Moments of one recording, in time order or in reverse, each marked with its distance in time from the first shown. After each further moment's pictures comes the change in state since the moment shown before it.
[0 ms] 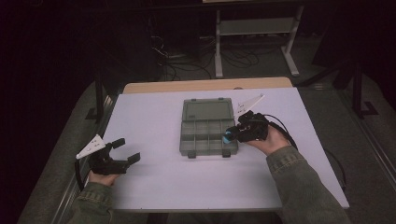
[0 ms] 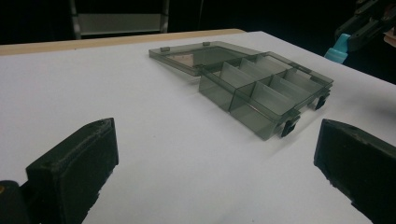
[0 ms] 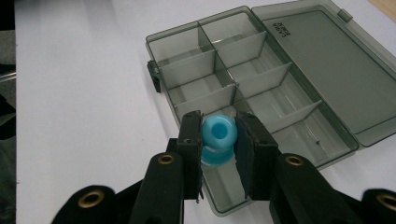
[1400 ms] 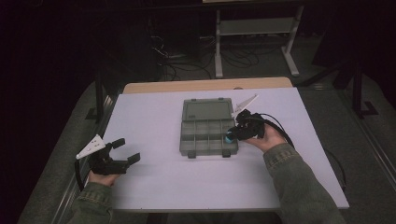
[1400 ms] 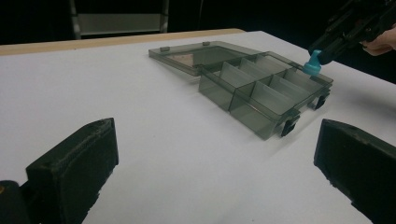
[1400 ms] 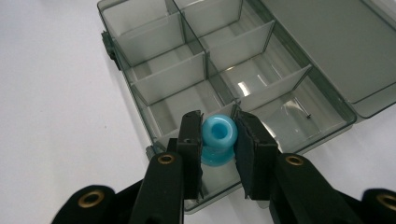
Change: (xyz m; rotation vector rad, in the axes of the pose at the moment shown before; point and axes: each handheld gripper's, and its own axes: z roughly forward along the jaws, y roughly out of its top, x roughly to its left) left arm 0.000 0.000 0.000 0.000 -0.001 0.001; right arm -0.024 -0.010 0.027 0.098 -0.017 0.060
